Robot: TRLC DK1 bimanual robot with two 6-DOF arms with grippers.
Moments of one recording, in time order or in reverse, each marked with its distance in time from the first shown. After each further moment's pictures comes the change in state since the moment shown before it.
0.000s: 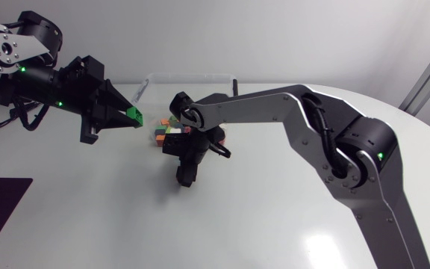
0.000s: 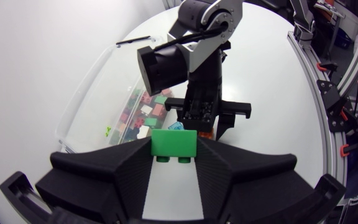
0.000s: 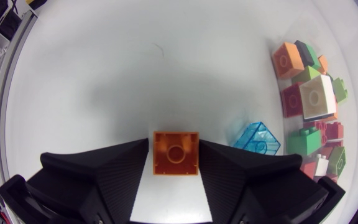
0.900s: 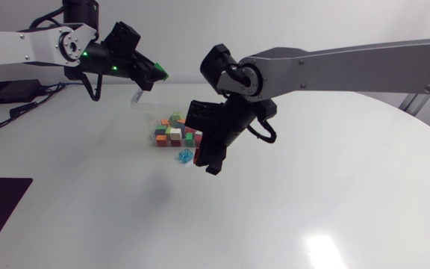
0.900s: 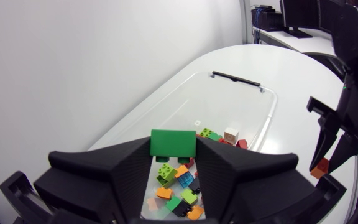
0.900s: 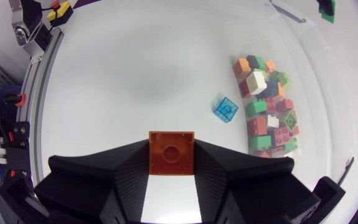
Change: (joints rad) left arm -0.092 0.330 0.265 0.535 -0.149 -0.637; right arm -0.052 -0.496 -0.360 0.002 -0.020 0.040
